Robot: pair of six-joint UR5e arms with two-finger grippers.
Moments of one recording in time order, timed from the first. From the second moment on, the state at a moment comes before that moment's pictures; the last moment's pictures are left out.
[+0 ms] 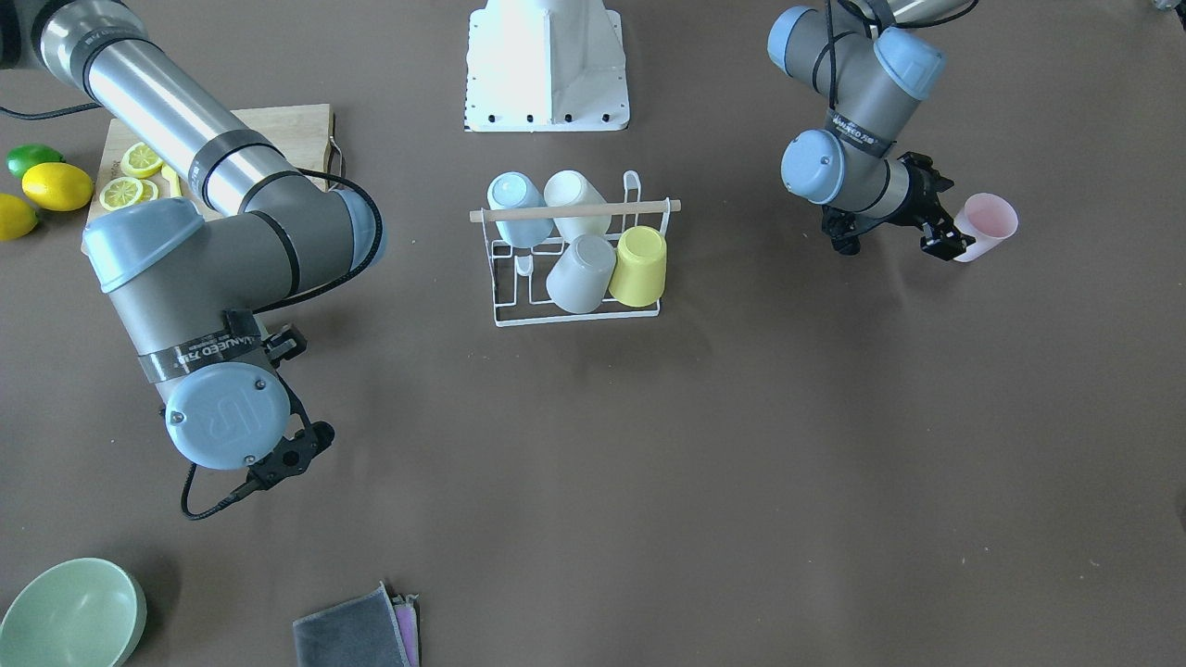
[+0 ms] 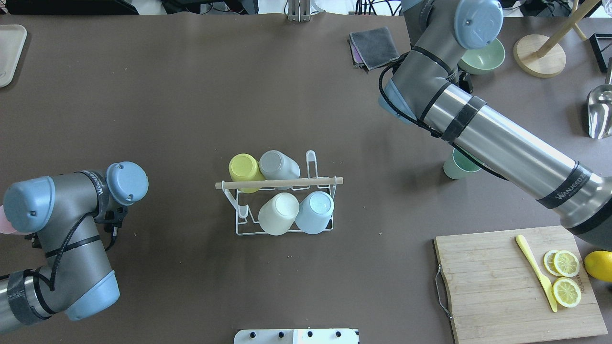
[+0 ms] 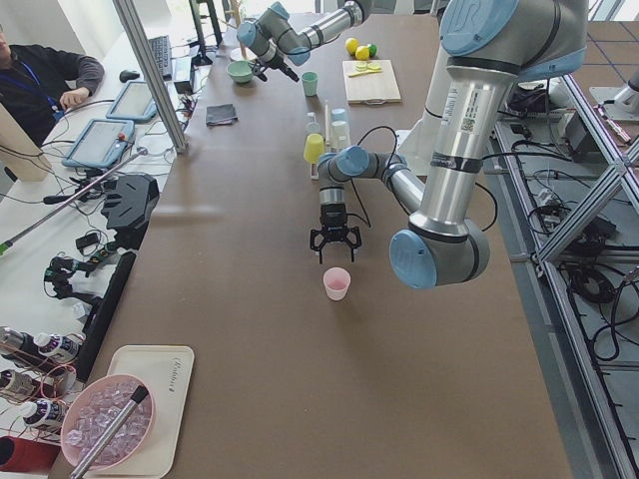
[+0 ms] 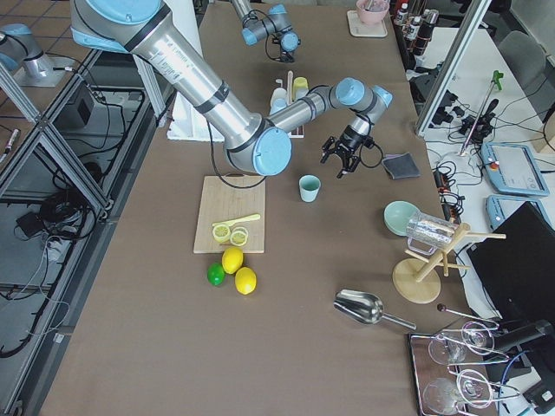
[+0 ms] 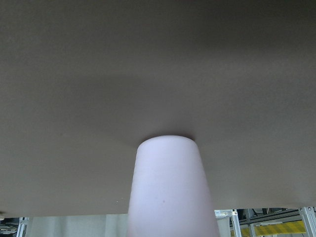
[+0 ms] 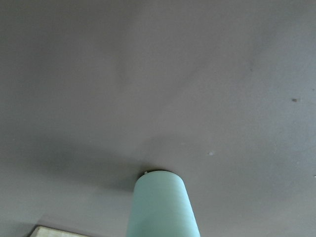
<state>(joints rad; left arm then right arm) -0.51 -1.84 -1.83 -0.76 -1.53 0.50 0.88 -0.69 1.15 -2.28 2.07 -0.23</state>
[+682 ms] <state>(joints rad) -0.48 -1.83 -1.78 -0.78 -1.52 0.46 0.81 -0.64 1.03 -2.32 1.97 -0.31</state>
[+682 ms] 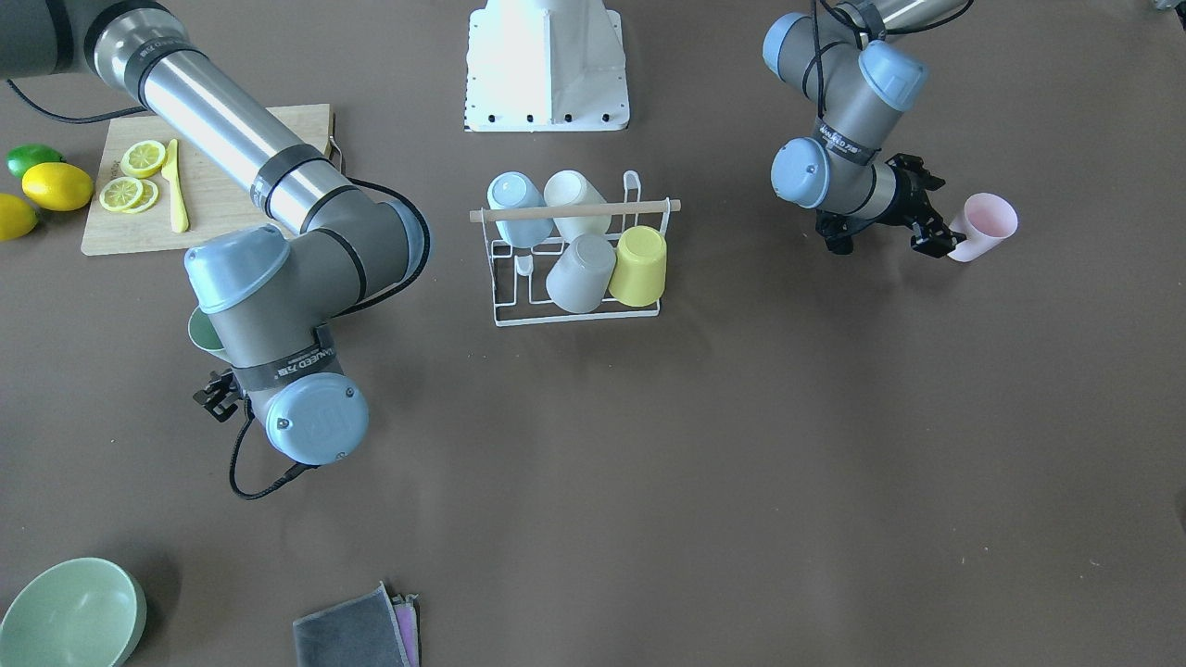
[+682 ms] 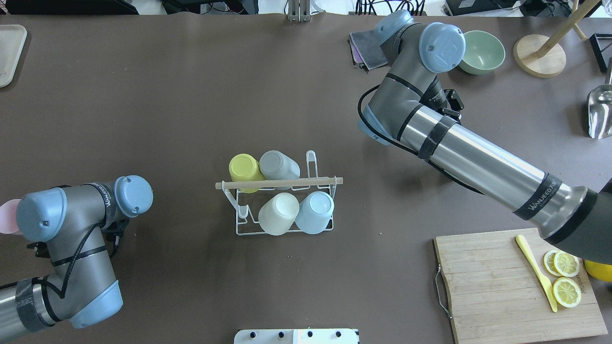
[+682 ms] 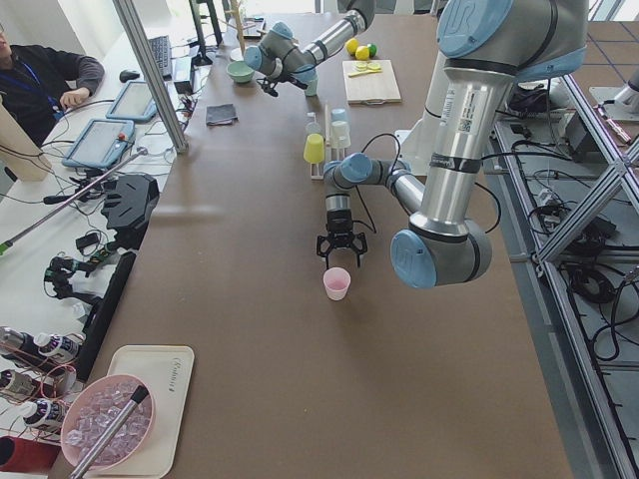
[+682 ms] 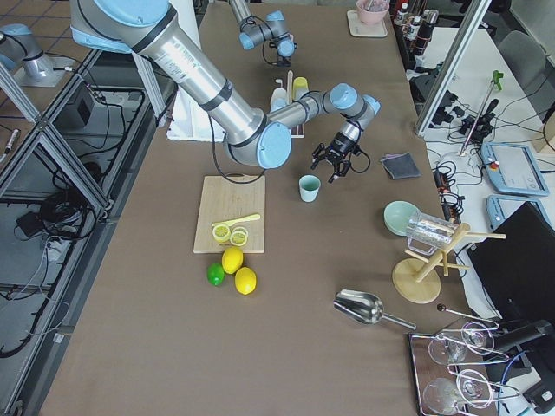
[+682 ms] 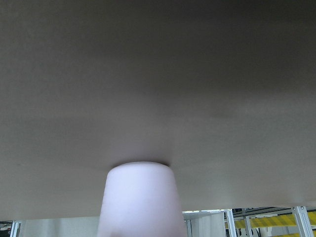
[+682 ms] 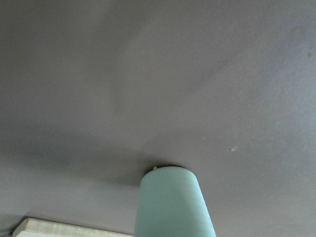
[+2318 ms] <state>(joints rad) -0.50 -1.72 -1.76 -0.90 -1.48 0.47 0.78 -0.62 0.90 -2.38 1.92 -0.47</state>
